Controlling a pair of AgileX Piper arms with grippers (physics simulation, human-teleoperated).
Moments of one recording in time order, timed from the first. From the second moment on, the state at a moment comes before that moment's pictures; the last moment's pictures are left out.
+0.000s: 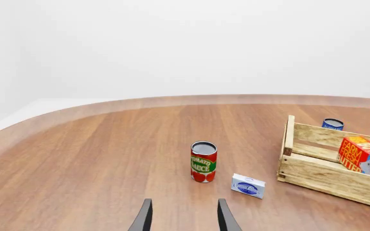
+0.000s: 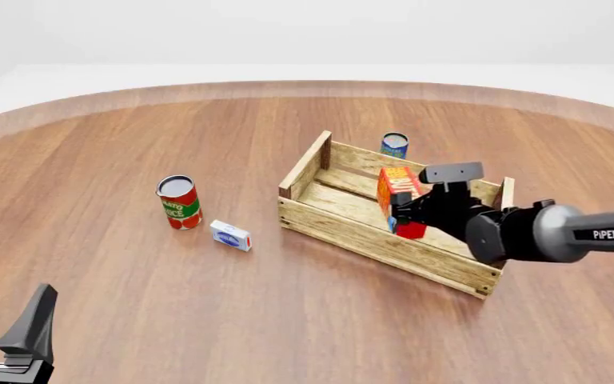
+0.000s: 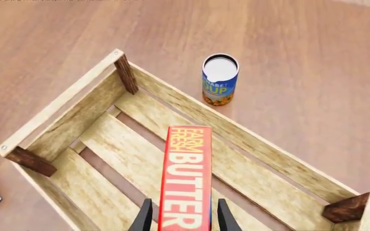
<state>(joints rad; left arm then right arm) 0.00 0.00 0.00 0.00 0.00 0.23 1.80 -0.85 -0.35 0.07</state>
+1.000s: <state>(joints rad) 0.00 0.00 0.00 0.00 0.00 0.23 1.64 -0.79 -0.29 0.05</state>
